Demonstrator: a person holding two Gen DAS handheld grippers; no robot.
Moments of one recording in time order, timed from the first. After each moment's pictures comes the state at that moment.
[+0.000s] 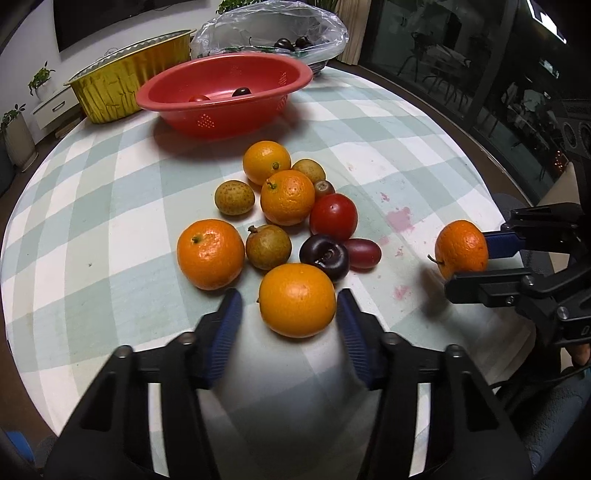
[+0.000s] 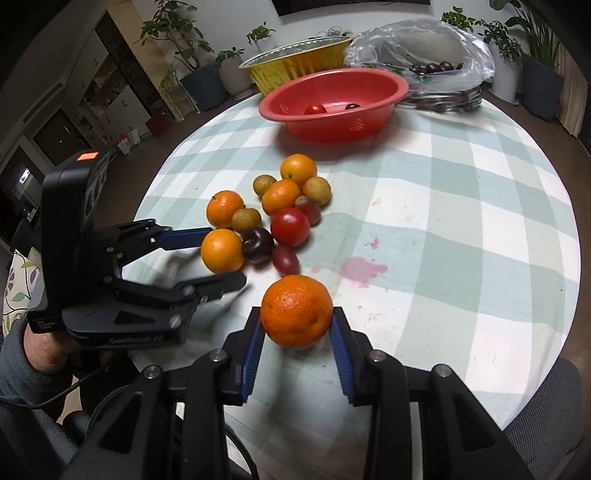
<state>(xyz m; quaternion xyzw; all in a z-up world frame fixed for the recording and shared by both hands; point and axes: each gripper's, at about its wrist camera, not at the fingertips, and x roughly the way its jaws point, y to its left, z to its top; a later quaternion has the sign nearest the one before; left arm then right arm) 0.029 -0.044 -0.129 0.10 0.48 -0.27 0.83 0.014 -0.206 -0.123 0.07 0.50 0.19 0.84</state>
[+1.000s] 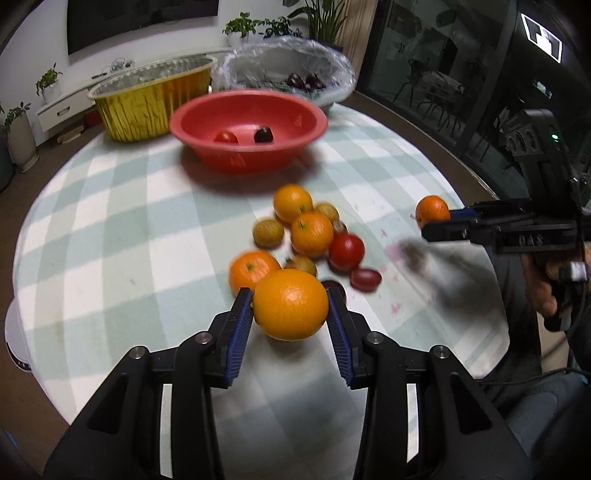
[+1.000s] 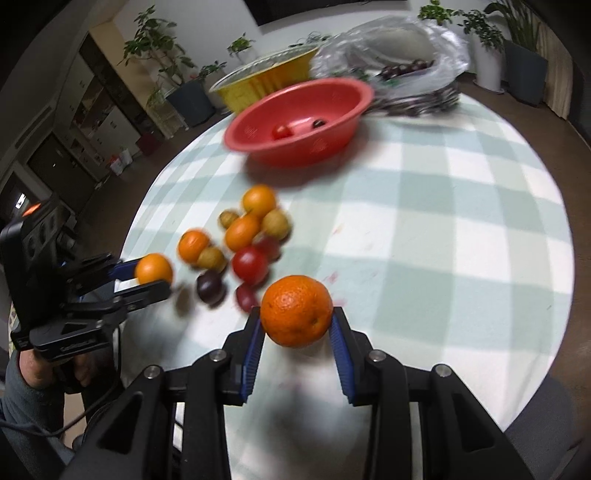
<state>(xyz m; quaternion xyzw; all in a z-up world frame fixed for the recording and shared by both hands) 0.030 -0.001 -0.086 0.06 0.44 -0.28 0.85 0.052 -0.249 -0.115 0.11 0.49 0.16 0.85</state>
